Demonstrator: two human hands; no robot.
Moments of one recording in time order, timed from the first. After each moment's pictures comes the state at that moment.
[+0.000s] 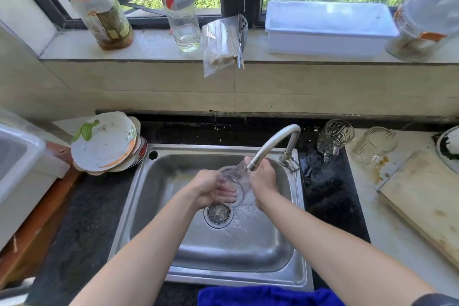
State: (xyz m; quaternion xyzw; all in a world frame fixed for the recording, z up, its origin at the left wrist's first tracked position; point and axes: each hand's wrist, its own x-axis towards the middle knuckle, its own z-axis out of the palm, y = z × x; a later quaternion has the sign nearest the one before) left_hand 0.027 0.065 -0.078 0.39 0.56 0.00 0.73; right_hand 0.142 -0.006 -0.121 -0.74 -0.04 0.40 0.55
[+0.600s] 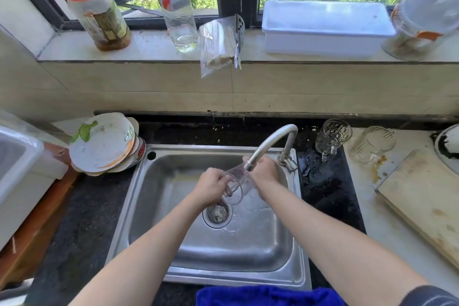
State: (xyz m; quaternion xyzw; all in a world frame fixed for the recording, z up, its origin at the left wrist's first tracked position) left_hand 0.030 0.053 -0.080 0.72 0.48 -0.03 0.50; right_hand 0.156 -0.001 -0.110 -0.79 -0.07 0.42 0.43
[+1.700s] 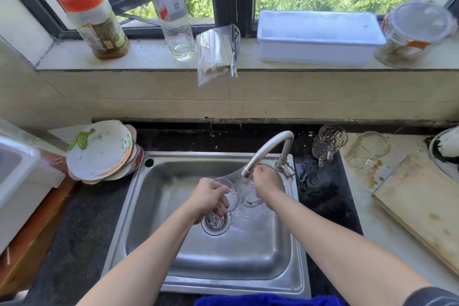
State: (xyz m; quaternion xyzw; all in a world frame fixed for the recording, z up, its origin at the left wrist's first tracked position) left_hand 0.022 0.053 -0.085 0.59 0.51 -0.01 0.63; right_hand 0.167 -0.020 -0.101 -0.83 -0.16 0.40 0.34
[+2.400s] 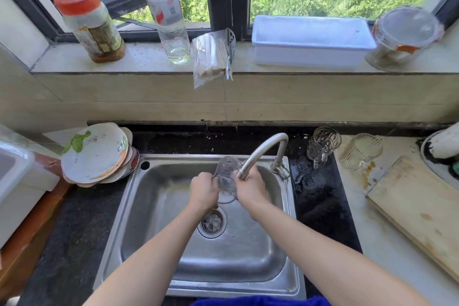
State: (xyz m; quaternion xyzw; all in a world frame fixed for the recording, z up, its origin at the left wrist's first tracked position) left_hand 0.037 0.063 -0.105 0.76 0.53 0.03 0.37; right_hand 0.138 -0.016 -0.098 -0.81 -0.17 0.38 0.42
